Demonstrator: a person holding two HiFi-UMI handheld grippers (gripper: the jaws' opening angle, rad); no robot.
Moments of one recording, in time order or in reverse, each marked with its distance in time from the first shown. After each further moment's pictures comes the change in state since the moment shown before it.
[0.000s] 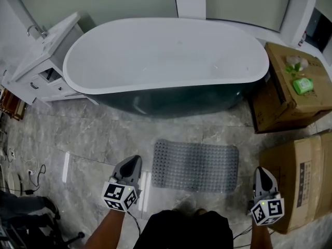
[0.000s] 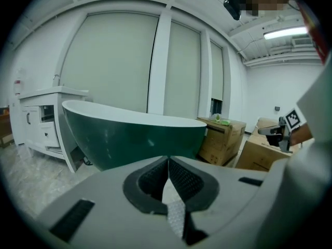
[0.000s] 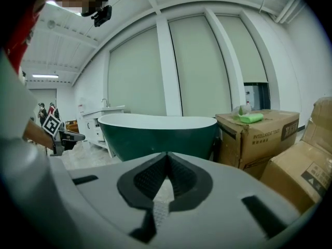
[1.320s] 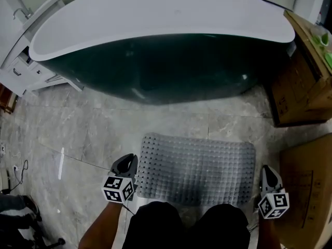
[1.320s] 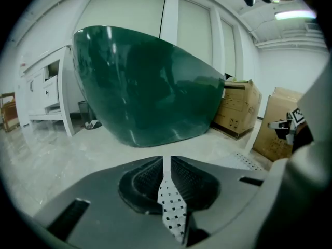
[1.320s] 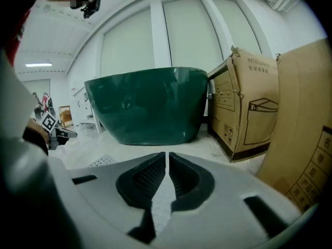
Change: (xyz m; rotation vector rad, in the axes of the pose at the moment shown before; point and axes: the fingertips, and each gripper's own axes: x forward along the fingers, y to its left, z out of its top) left arm 0.154 0.068 -0.315 -0.032 0.160 0.081; right arm 0.138 -0.092 -0.309 0.010 0.099 -0.039
